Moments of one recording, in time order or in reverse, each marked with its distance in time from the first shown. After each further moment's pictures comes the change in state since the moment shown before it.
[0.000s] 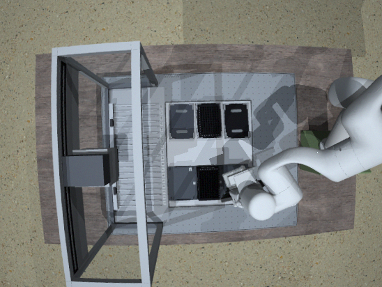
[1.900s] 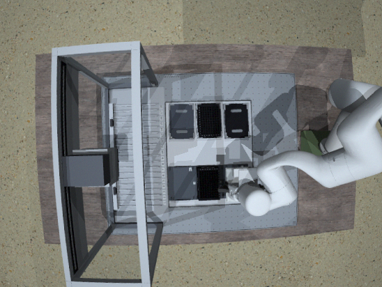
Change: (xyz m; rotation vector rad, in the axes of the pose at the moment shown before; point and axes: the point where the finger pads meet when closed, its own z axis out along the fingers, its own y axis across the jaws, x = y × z) arm 0.000 0.000 0.041 0.002 0.004 0.340
